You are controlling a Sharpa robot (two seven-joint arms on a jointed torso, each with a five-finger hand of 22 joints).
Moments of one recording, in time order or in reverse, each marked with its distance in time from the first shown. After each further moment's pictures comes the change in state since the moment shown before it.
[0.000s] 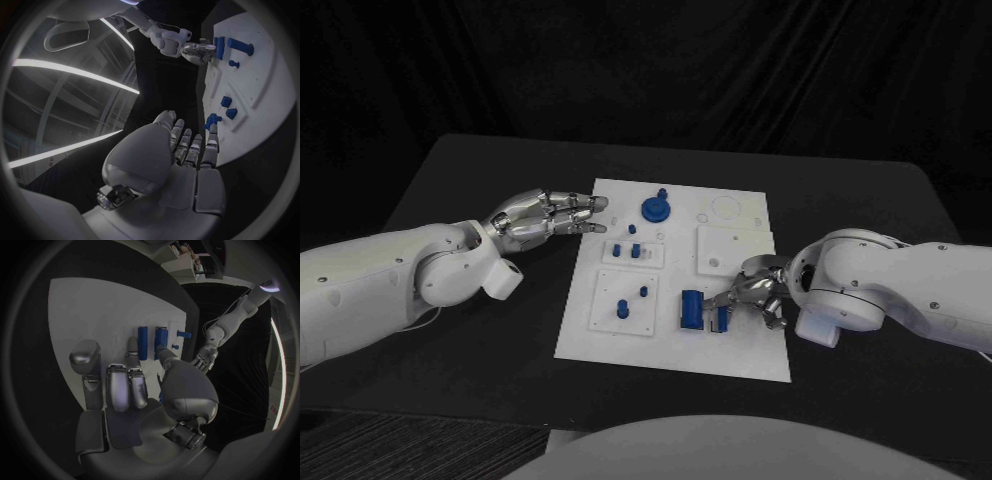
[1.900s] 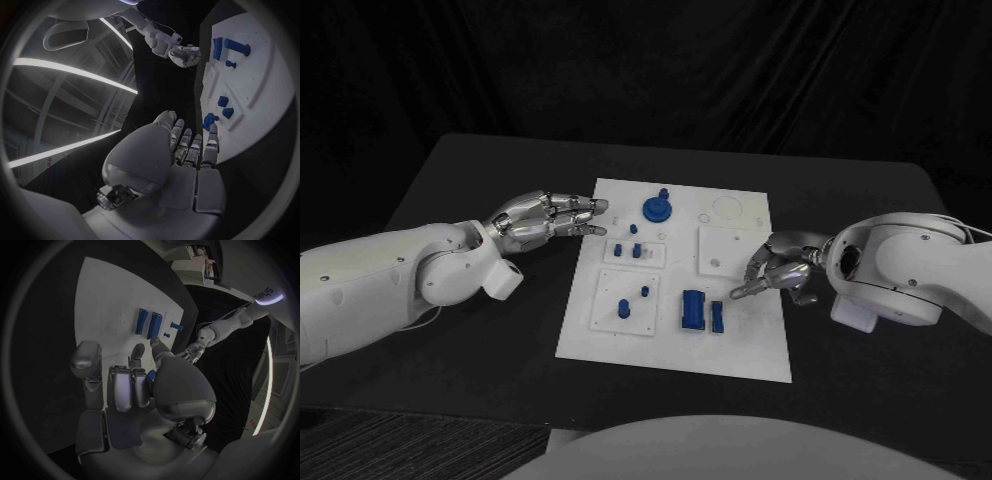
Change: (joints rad) left arm -0.002 0.000 0.000 -0.006 0.000 0.007 -0.018; left_hand 0.000 0.000 0.010 -0.004 0.000 0.000 0.000 0.000 0.000 0.003 0.003 0.000 0.000 0.000 0.000 0.000 0.000 0.000 0.000 0.000 0.000 0.000; right arm 0.080 -0.146 -0.001 0.104 -0.164 0.004 0.085; right_hand 0.237 0.005 -0.115 -0.037 -0.024 -0.179 -0.058 0.515 0.662 0.004 -0.050 0.000 0.000 0.003 -0.043 0.016 0.049 0.000 0.016 -0.031 0.018 0.001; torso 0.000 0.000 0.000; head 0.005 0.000
